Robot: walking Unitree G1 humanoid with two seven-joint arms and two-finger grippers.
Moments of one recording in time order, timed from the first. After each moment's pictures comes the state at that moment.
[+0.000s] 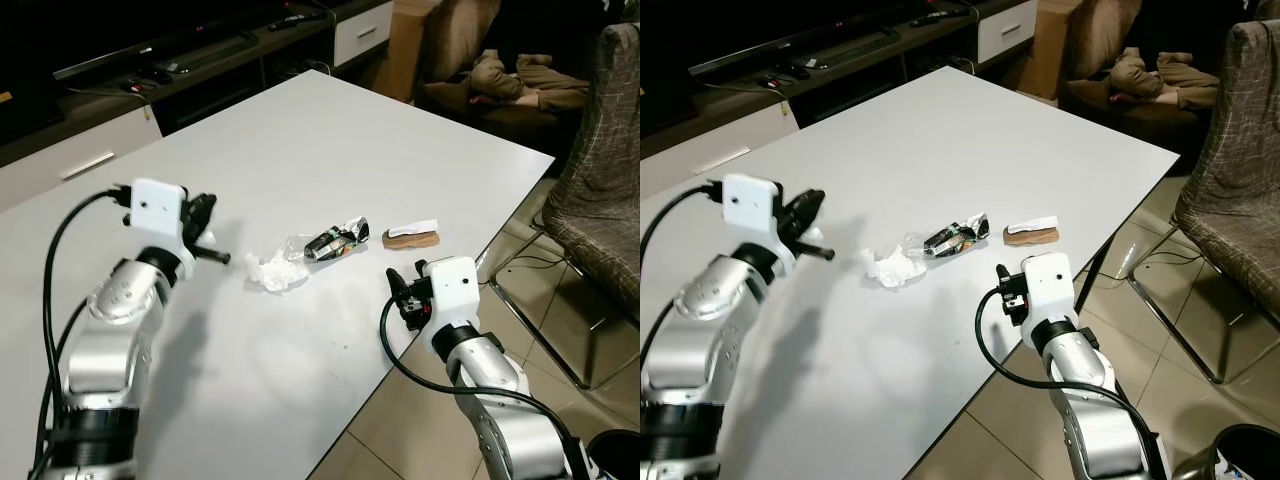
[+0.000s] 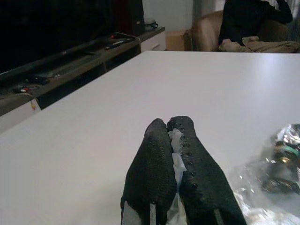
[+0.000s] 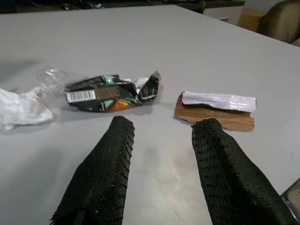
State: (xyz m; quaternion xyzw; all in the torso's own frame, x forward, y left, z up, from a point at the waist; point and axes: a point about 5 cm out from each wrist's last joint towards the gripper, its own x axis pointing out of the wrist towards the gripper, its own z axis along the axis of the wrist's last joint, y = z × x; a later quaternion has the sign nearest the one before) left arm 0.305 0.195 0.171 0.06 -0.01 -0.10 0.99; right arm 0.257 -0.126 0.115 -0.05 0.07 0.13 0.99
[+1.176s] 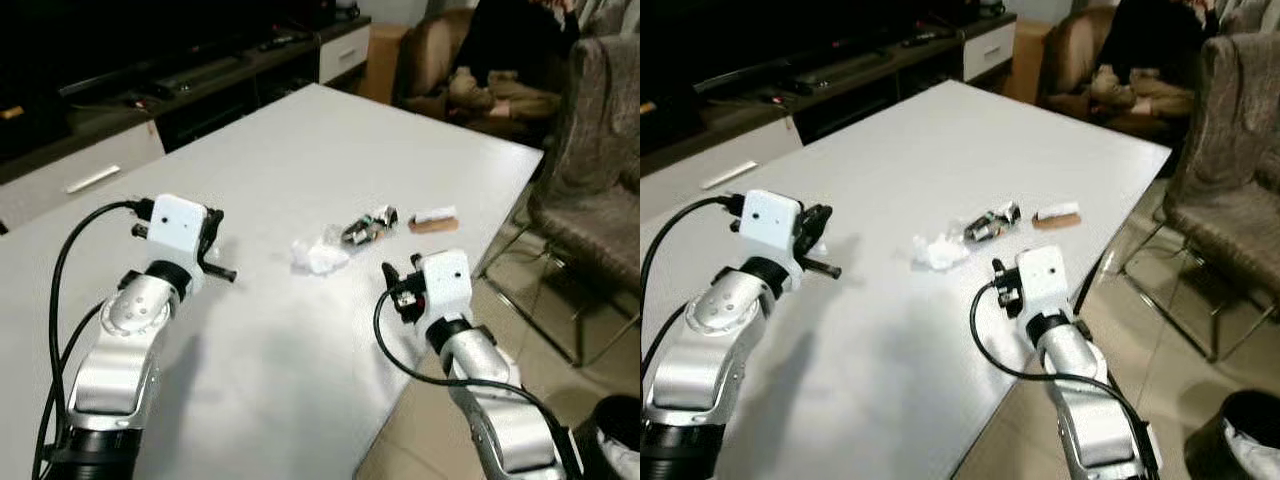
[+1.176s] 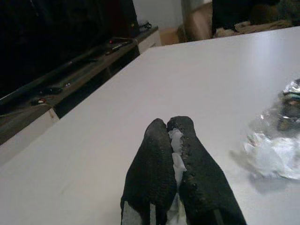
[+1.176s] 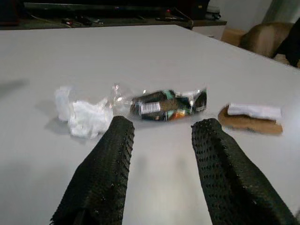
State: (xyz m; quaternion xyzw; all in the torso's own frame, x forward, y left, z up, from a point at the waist) left arm 0.295 0.184 0.167 0.12 0.01 -0.09 0.99; right arm 0.262 -0.121 0.115 -0.05 0.06 0.13 0.99
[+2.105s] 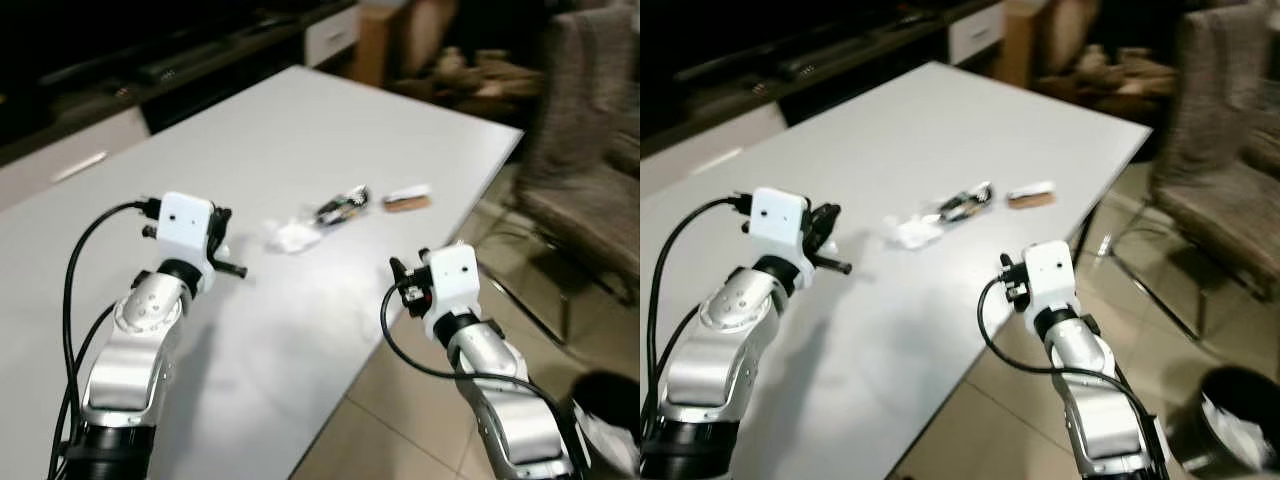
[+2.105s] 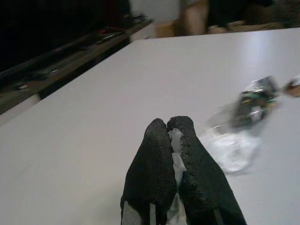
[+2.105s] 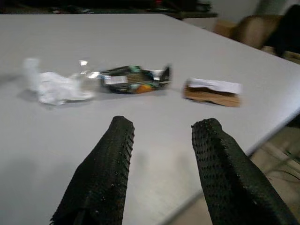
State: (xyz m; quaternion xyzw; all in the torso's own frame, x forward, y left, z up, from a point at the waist) left arm 0.297 0.176 0.167 0.09 0.01 -0.09 0.99; right arm 0.268 -0.127 0.120 -0.07 0.05 0.13 0.99
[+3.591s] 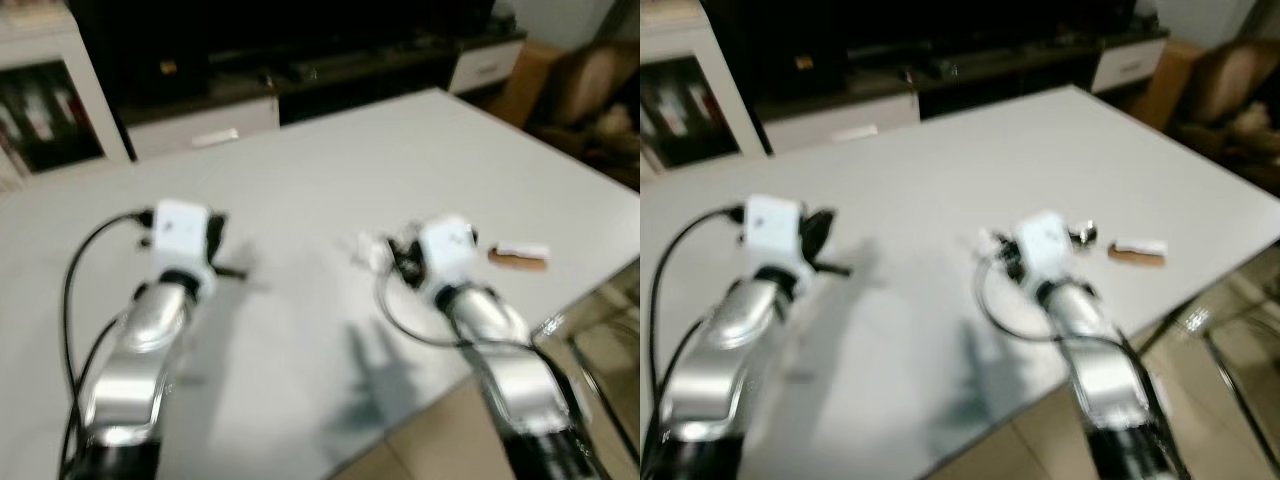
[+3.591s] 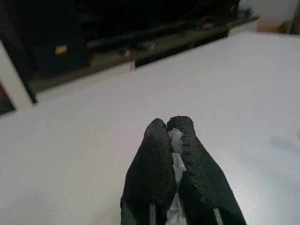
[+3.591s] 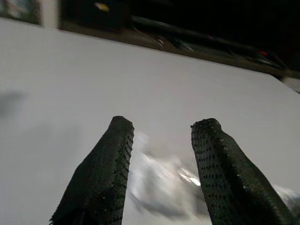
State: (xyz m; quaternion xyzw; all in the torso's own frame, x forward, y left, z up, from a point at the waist) left arm 0.286 0.178 0.157 0.07 0.02 -0.05 1.00; right arm 0.302 -0.119 0.144 -0.11 0.01 0.19 0.98
